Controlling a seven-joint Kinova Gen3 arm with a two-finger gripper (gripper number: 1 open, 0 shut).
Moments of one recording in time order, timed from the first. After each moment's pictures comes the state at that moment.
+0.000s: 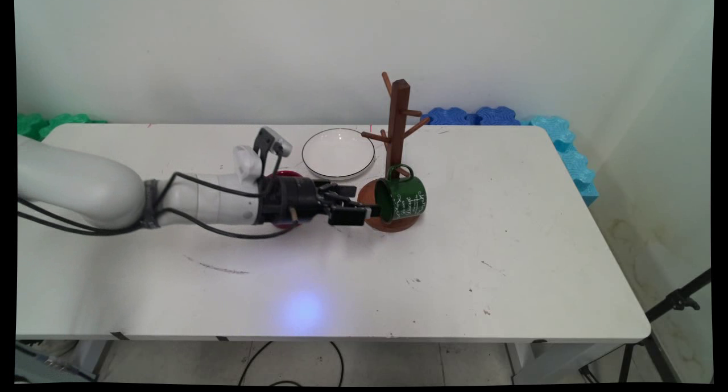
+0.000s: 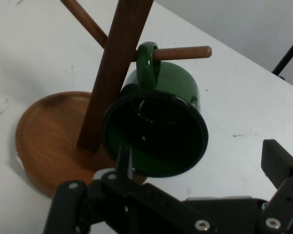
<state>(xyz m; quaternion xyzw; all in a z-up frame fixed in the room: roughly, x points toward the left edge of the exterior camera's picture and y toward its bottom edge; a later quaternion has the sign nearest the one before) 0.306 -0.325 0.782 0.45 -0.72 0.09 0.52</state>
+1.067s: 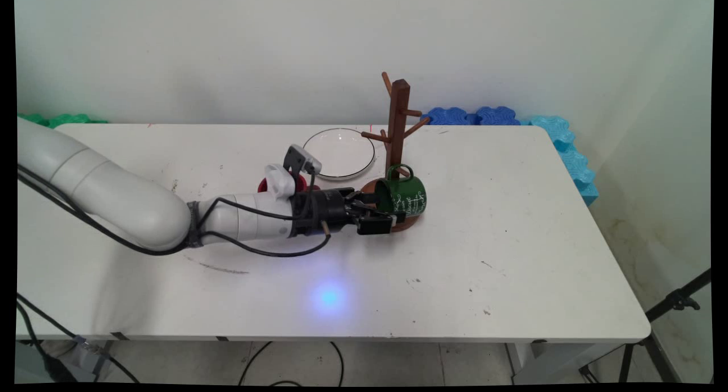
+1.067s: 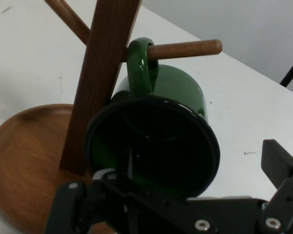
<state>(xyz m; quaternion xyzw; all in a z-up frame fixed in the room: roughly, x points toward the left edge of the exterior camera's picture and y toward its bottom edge) 0.269 -0.341 0.741 0.44 -0.71 0.11 0.55</state>
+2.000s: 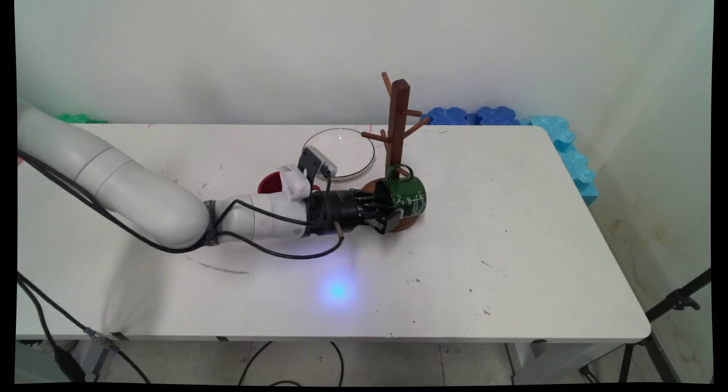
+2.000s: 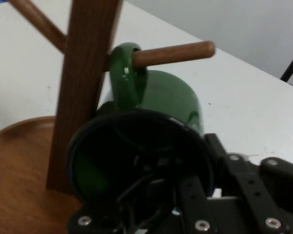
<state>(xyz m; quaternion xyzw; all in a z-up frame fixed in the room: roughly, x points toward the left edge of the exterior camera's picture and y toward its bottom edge) 0.253 -0.354 0.734 0.41 -0.72 0.12 0.54</state>
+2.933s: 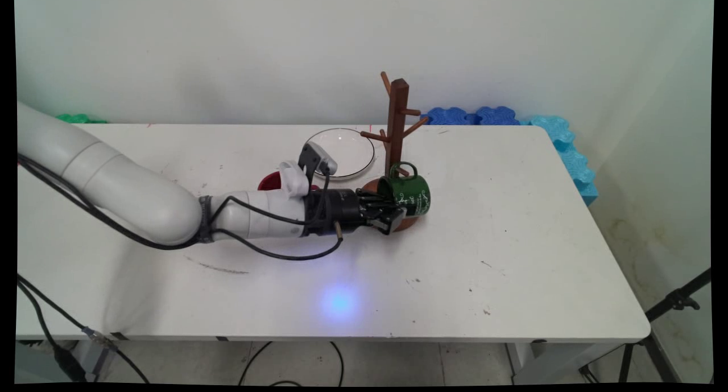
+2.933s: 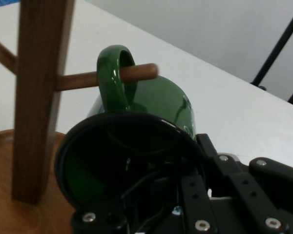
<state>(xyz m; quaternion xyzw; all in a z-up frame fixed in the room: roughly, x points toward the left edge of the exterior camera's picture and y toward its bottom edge) 0.248 -0.346 0.755 0.40 -0.72 0.10 0.56</state>
